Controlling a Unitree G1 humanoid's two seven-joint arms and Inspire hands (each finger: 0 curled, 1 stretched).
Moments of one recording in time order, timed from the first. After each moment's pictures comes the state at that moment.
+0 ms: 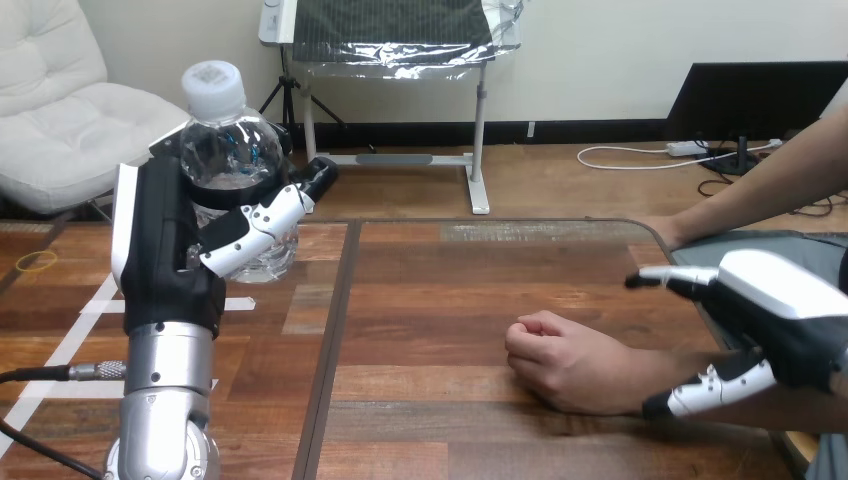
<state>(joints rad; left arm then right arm) -0.02 0.07 0.09 -0.23 -0.01 -0.11 0.05 -0.15 -0.81 0.00 0.40 -0.50 -0.53 0.34</state>
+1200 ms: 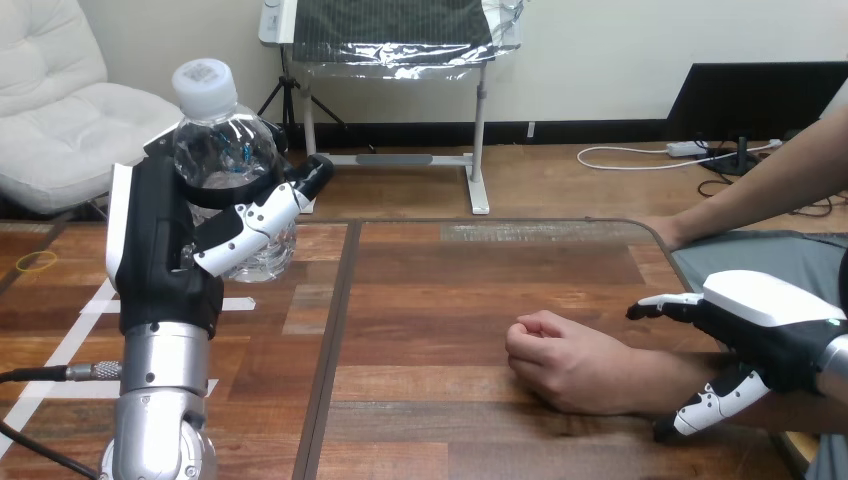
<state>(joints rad) -0.02 0.07 0.10 -0.23 -0.05 -0.12 0.03 -0.23 -0.83 0.11 0.46 -0.58 -0.45 0.37</state>
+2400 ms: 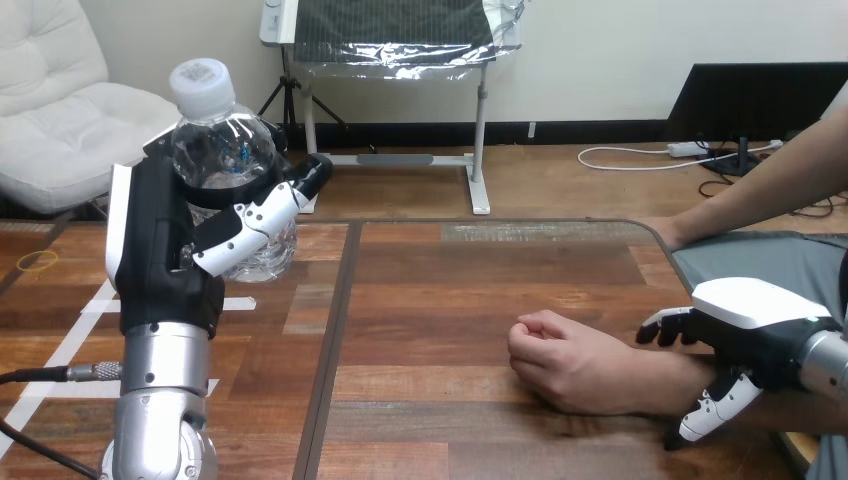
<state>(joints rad) -0.02 0.06 0.10 -0.23 -0.06 -0.12 0.02 -0.31 -0.83 0.22 0.51 -0.67 -0.36 0.37</state>
